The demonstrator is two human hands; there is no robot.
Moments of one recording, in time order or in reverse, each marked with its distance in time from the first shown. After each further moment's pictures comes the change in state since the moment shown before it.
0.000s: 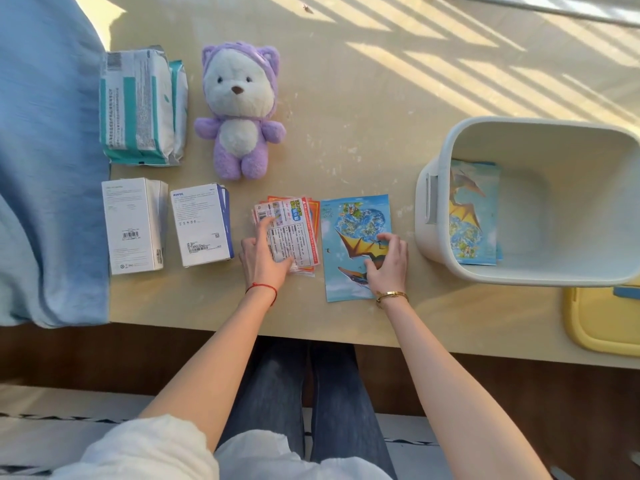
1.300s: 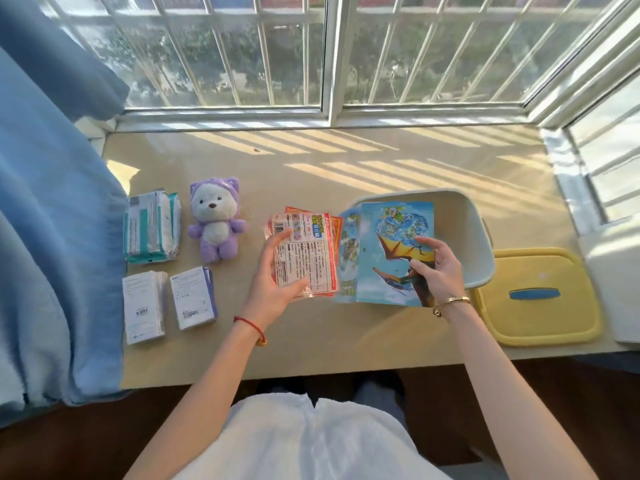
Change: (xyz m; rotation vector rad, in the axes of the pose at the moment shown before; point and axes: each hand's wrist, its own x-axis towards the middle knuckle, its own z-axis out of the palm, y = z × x) left_hand -0.132 0.194 -0.090 -0.537 -0.315 0.471; right_hand -0.032 -0.014 -0.272 0.665 0.130 -0.028
